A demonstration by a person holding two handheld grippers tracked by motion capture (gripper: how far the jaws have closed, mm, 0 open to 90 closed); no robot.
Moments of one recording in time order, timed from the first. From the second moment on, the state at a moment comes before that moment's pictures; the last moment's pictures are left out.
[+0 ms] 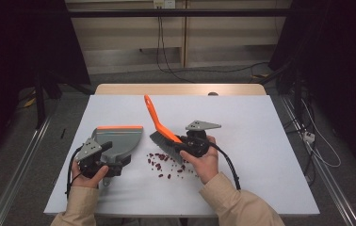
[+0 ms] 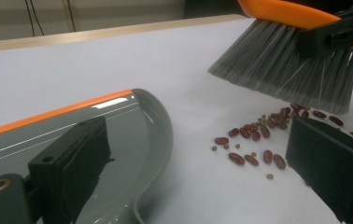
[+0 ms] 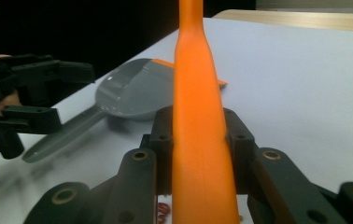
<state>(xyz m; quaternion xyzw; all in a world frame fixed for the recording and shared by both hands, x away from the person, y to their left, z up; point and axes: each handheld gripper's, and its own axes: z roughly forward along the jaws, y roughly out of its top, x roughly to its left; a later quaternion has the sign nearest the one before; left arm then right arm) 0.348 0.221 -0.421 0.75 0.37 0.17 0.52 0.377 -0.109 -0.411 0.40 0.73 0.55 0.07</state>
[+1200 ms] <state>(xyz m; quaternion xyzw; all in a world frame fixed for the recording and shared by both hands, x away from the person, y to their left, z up) 0.349 0.223 -0.419 0.75 0.37 0.18 0.52 0.350 -0.063 -0.447 0.48 0.73 0.48 0.01</state>
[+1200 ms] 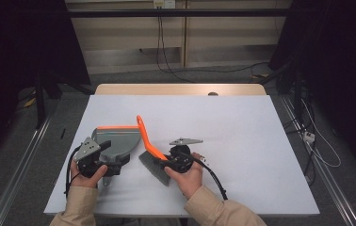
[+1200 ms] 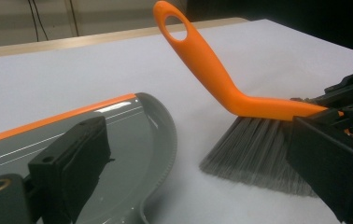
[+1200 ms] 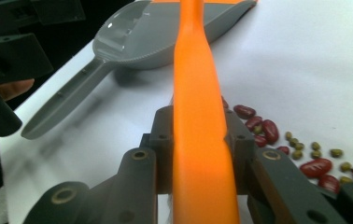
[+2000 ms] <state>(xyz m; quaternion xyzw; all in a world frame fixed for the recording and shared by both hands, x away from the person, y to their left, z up) 0.348 0.220 -0.419 0.76 0.36 0.18 0.51 0.346 -0.108 -0.451 0.52 0.71 0.48 0.04</state>
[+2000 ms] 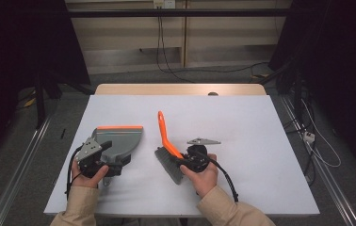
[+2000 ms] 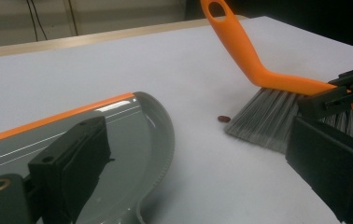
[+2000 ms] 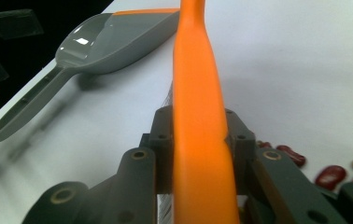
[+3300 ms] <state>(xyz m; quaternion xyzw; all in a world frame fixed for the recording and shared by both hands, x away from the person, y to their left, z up) 0.350 0.219 -0.420 0.75 0.37 0.18 0.52 0.368 -0.111 -0.428 0.52 0.68 0.51 0.06</state>
